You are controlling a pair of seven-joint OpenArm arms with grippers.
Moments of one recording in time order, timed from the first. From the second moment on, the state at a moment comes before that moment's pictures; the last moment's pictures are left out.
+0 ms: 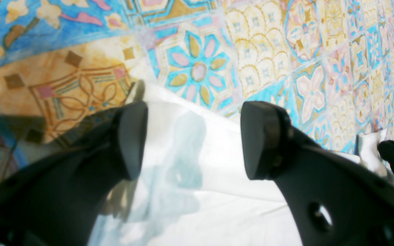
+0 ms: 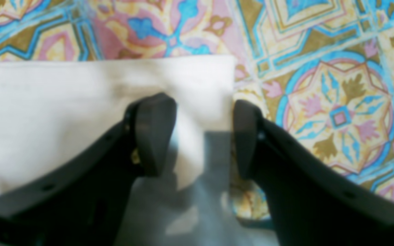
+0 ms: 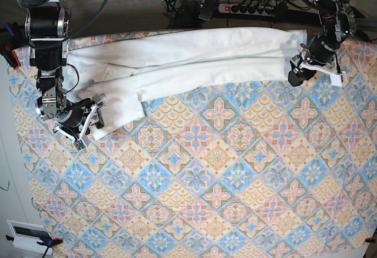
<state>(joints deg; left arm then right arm) 23.4 -15.9 -24.3 86.6 -53.1 -11.1 38.7 18.6 21.4 1.2 40.8 -4.2 36.6 -13.4</state>
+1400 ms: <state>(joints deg) 23.4 -15.4 -24.4 96.3 -53.3 -11.1 38.9 -2.6 21.4 1.7 81.0 -3.6 36.6 -22.5</state>
